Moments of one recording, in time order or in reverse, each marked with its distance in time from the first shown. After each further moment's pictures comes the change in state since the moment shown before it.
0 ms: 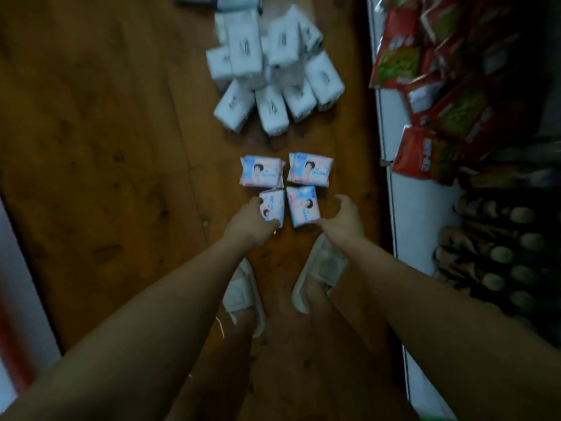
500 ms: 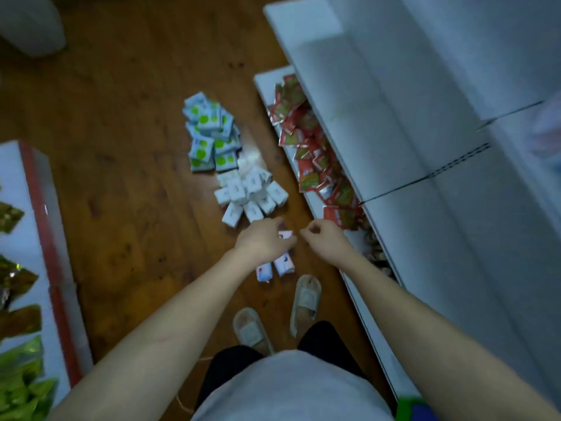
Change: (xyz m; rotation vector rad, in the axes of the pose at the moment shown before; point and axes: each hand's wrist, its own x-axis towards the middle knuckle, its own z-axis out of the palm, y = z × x) left_hand -0.361 0.161 -0.185 0.438 0.097 0.473; right_hand -0.363 -0.150 -0.187 0.038 0.147 -0.329
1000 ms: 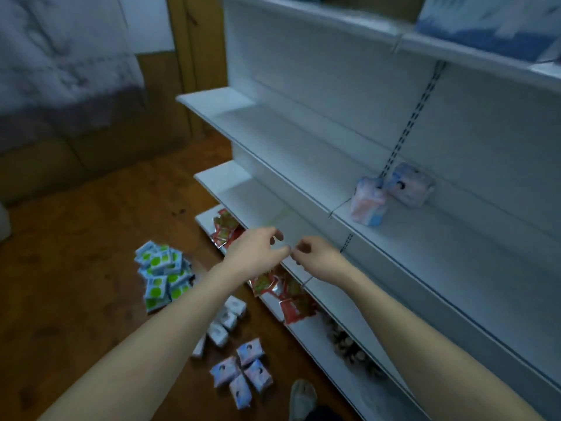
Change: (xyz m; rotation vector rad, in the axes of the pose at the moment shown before) left_hand -0.135 0.168 -0.156 0.146 0.349 0.509; right_hand -0.173 -0.104 -0.169 0.014 0.373 -0.149
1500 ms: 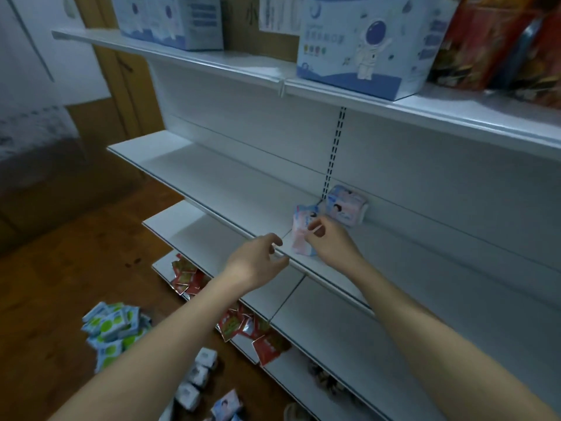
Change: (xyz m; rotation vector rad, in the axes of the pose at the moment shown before) left_hand 0.069 0.123 0.015 0.027 -0.015 0.212; right_hand 0.013 0.070 -0.145 0.164 0.459 0.009
